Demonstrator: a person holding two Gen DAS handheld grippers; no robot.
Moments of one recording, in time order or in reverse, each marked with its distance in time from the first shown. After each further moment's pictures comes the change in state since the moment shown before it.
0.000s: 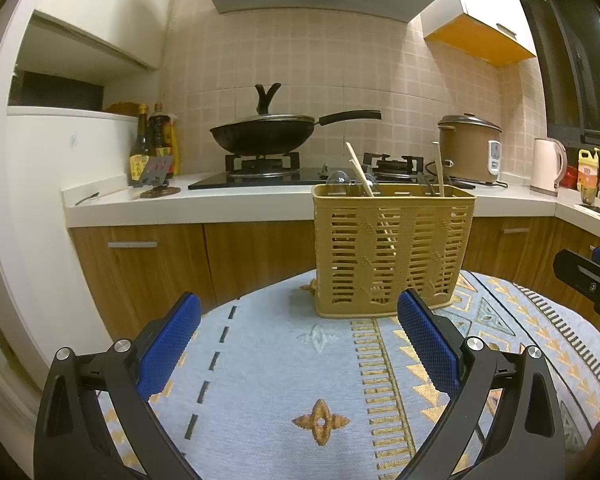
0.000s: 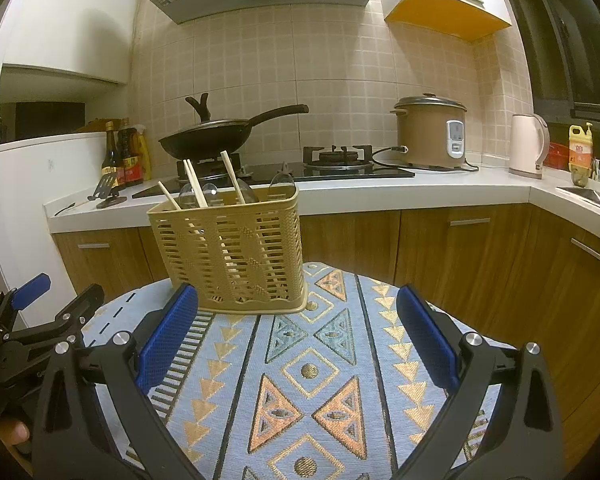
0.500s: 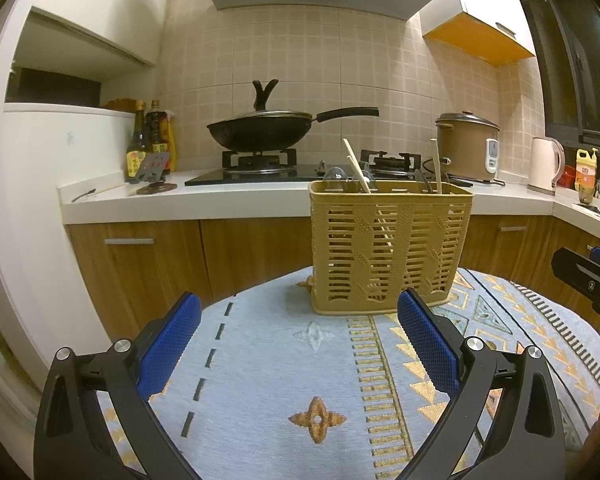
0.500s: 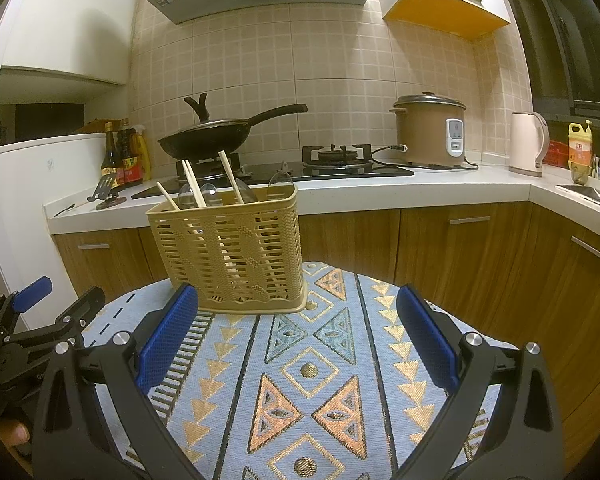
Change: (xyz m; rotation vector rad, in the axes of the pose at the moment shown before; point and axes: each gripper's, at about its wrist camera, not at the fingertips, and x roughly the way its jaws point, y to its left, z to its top) left arm 0.002 -0.001 0.000 -0.003 0.014 -0.009; right arm 0.000 0.000 -0.001 0.003 0.001 0.001
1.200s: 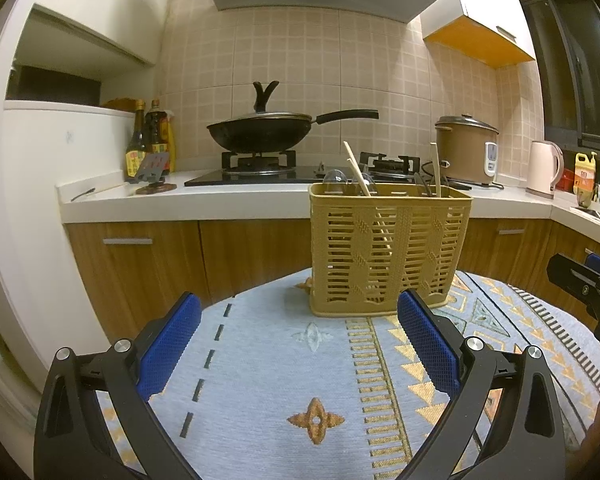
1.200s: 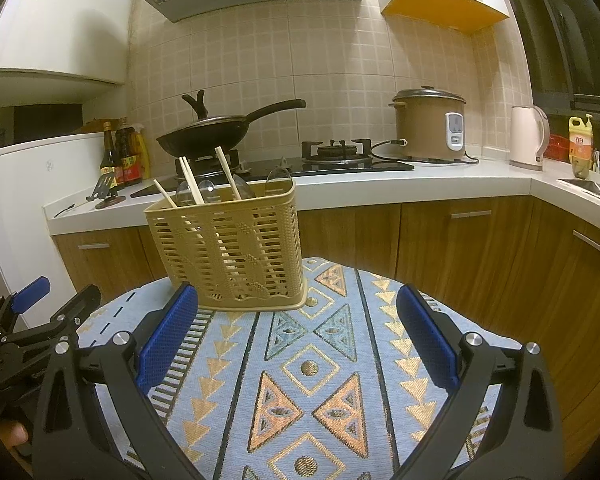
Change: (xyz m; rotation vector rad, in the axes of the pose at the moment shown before) left arm 0.000 -0.001 -0.001 -0.009 -0.007 -0.007; right arm 0.003 0.002 -0.001 0.016 0.015 -0.006
